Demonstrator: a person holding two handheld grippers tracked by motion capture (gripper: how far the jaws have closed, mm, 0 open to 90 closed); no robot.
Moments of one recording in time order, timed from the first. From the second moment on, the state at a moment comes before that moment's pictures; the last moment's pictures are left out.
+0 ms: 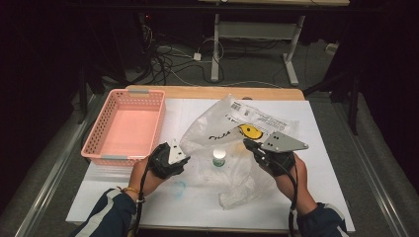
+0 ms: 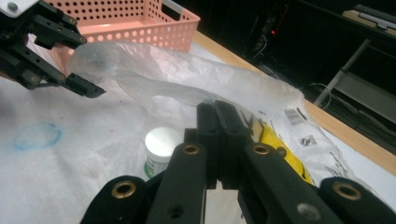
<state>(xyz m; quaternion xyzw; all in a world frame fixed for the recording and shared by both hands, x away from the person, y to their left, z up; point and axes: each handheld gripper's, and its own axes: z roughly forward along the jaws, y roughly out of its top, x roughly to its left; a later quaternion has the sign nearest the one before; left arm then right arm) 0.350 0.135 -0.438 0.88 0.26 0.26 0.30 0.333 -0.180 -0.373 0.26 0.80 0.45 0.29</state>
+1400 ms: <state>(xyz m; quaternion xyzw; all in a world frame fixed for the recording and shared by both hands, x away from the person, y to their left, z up) 0.351 0.133 -0.452 0.89 0.23 0.24 0.30 0.262 -0.199 -0.475 0.18 0.92 0.32 0.14</state>
